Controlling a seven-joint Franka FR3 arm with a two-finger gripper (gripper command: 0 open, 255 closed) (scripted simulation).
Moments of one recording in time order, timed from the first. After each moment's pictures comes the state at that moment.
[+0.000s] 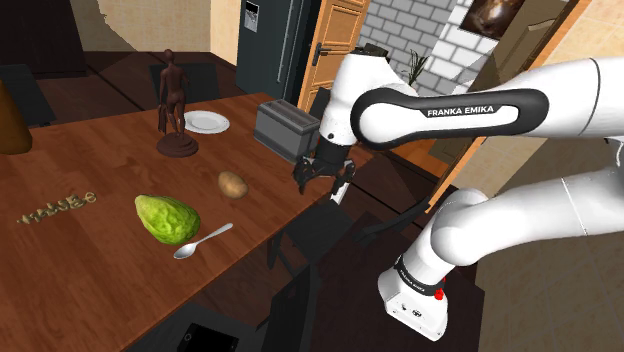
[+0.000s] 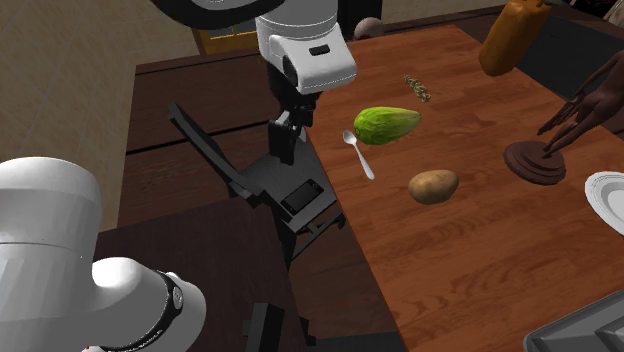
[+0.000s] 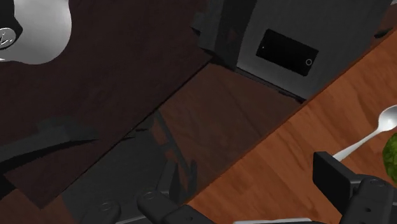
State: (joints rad) arm -0.02 -0.64 0.38 -2.65 0.30 2.01 0.80
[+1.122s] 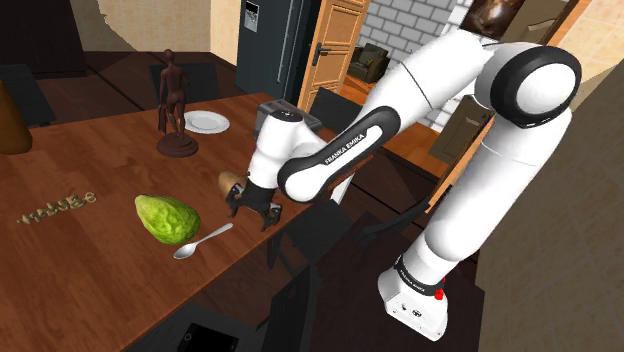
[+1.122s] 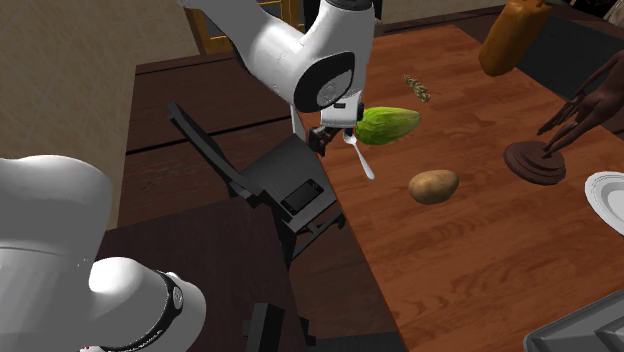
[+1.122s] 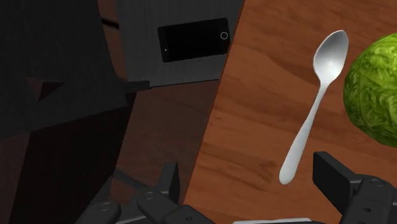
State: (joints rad) arm -0.18 0.11 0.66 -2.46 0.03 2.66 1.64
